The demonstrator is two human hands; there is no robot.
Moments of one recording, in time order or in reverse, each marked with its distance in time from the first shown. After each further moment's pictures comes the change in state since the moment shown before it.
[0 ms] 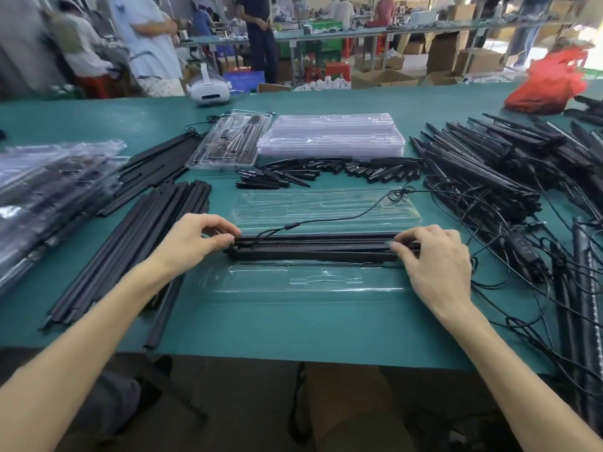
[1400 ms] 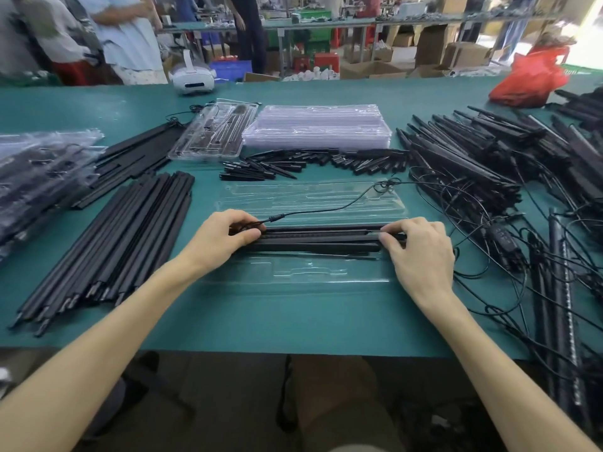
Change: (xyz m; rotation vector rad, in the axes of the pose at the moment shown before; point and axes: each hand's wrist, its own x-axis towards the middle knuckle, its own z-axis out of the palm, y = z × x) left_hand 0.009 0.030 0.057 -0.027 -0.011 0.050; right_hand -0.003 0.002 0.008 0.055 0.027 0.043
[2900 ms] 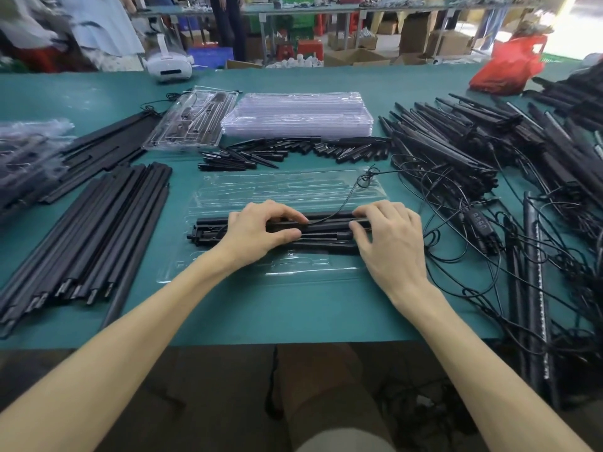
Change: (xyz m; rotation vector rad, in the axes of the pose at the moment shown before) left_hand 0.013 0.046 0.054 0.062 -0.065 0.121; right_hand -0.009 -0.012 -0.004 -0.134 0.042 -0.284
